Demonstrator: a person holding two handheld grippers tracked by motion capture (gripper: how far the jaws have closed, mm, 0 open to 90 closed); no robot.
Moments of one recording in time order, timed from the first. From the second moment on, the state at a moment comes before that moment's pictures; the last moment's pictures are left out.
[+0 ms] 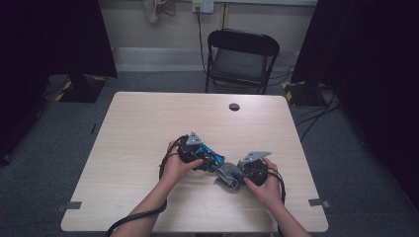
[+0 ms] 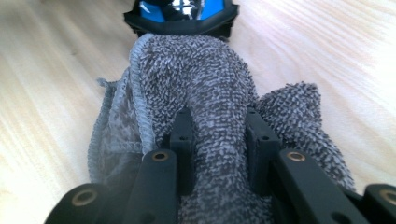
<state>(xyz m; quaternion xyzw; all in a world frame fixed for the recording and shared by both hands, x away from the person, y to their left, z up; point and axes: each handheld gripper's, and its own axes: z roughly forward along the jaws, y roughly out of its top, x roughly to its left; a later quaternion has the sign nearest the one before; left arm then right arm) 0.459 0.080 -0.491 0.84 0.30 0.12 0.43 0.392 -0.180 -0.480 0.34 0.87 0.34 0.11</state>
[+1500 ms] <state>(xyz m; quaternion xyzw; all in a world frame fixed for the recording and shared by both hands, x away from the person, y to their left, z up) 0.458 0.077 -0.489 0.84 0.30 0.12 0.43 0.376 -0.185 -0.470 0.29 0.88 0.36 0.09</state>
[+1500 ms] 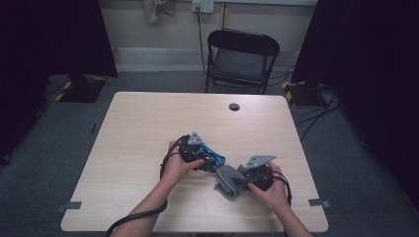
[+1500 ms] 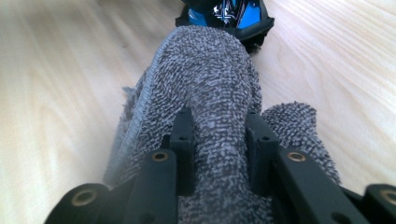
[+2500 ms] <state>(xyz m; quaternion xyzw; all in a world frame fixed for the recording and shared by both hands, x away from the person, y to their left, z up) 0.457 0.076 -0.490 0.84 0.30 0.12 0.43 0.383 -0.169 -0.477 0.31 0.88 0.32 0.13</state>
